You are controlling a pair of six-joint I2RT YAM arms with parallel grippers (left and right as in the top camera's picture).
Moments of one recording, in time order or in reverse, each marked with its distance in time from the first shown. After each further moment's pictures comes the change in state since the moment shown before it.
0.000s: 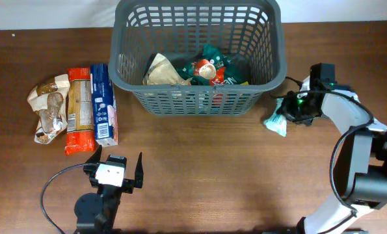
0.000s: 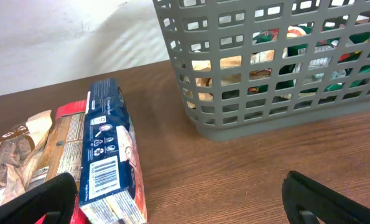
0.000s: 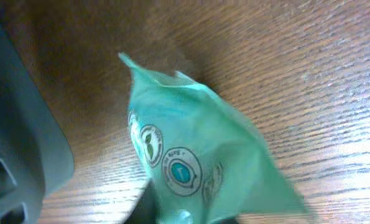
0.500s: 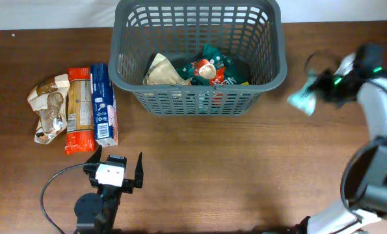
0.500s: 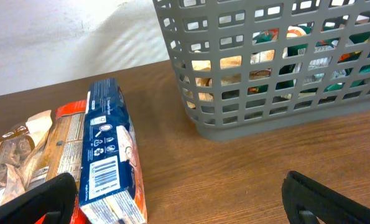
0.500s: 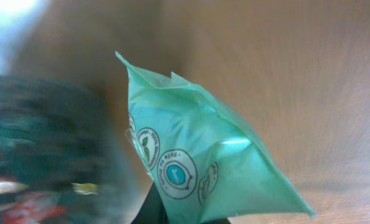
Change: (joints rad) left arm 0.000 0.000 0.000 0.000 0.000 0.000; right arm -0.184 -0.071 0.353 -0.176 -0.101 -0.023
